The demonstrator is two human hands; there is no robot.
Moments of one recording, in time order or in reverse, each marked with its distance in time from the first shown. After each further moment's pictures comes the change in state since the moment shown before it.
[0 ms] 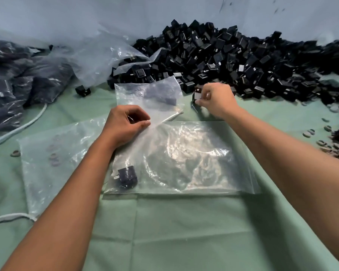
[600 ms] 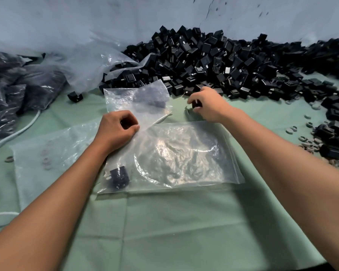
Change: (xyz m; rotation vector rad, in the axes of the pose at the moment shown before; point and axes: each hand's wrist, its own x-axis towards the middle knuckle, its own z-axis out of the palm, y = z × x) left_hand -0.004 0.004 0.006 0.206 0.070 0.041; right_hand -0.023 0.000 -0.029 -0.146 -0.207 -0.171
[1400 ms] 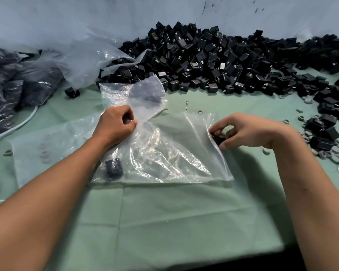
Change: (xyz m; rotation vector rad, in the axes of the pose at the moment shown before) left_hand 0.005 0.000 0.009 0.194 -0.033 0.046; right_hand -0.128 0.026 -0.040 0.431 -0.420 0.117
